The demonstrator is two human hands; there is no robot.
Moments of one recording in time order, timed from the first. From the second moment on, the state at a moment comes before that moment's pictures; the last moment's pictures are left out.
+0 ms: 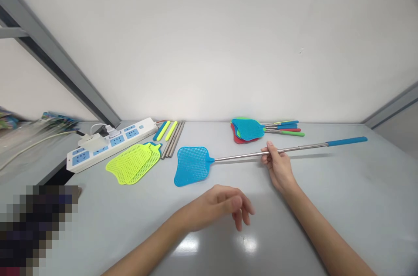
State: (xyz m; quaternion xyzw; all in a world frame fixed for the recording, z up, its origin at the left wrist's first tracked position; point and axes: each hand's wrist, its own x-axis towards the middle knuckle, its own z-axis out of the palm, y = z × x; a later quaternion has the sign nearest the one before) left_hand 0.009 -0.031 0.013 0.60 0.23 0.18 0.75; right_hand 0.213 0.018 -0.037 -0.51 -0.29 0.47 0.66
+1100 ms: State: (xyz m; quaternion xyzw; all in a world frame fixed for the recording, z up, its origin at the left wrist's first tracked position) left_hand -0.001 -0.015 -0.017 0.88 0.39 0.13 0.26; right_hand 0.229 0.016 -0.031 -0.26 -0.13 0.67 0.68
